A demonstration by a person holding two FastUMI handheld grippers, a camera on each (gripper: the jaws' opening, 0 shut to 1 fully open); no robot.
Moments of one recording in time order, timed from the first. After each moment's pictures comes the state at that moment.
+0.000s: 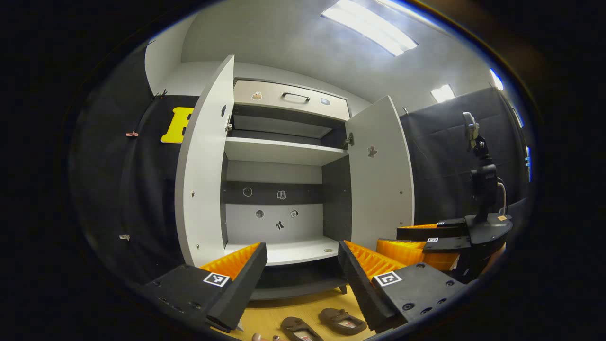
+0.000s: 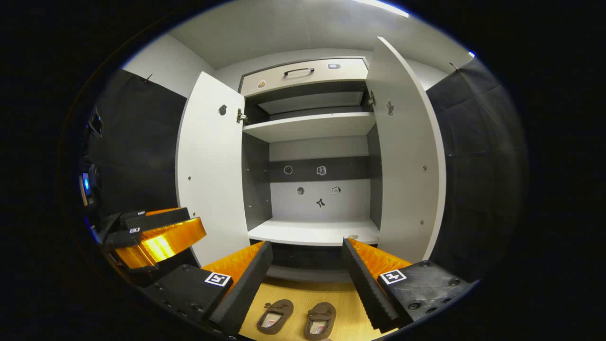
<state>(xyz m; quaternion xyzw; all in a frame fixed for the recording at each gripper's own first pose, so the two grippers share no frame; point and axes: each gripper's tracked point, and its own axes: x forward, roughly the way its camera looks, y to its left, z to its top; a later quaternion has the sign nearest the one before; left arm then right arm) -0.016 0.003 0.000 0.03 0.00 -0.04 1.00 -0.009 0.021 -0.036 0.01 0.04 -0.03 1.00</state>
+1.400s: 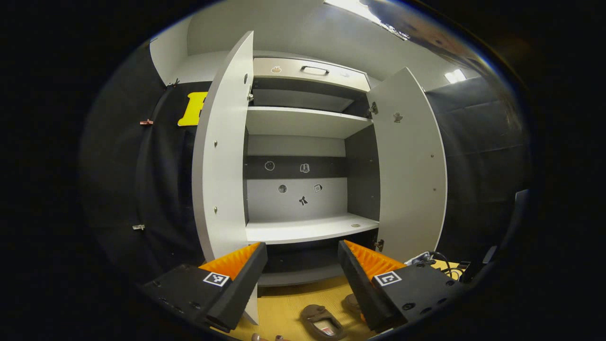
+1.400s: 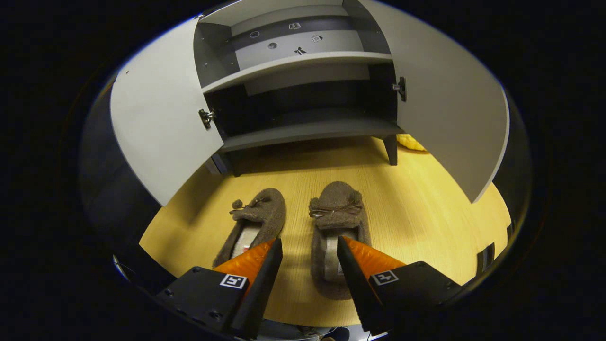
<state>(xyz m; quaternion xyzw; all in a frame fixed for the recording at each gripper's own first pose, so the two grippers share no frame) -0.002 0.047 -0.084 0.04 0.06 0.02 1.00 -0.013 -0.003 -0.434 0.09 0.37 -0.07 0.92</state>
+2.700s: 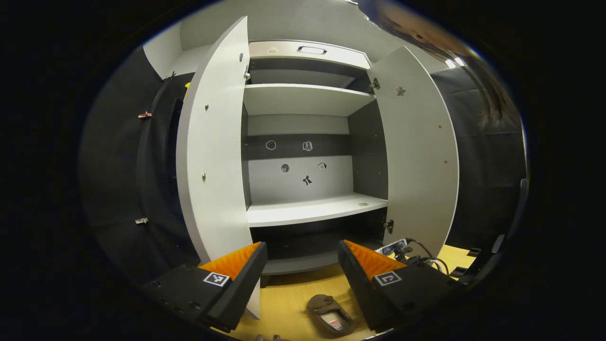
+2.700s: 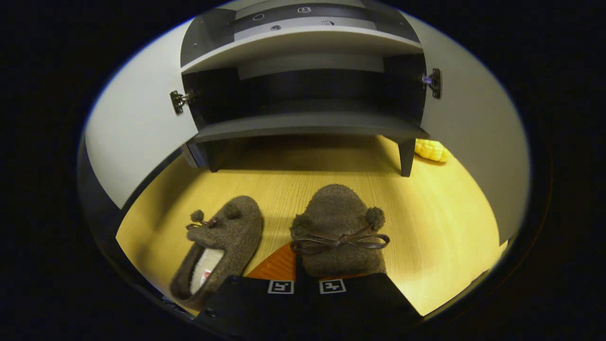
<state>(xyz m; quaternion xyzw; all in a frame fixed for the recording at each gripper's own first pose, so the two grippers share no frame) 0.009 0.058 -0.126 0.06 0.11 0.04 0.99 0.059 -0.025 -0.442 0.05 0.36 -0.06 0.93</state>
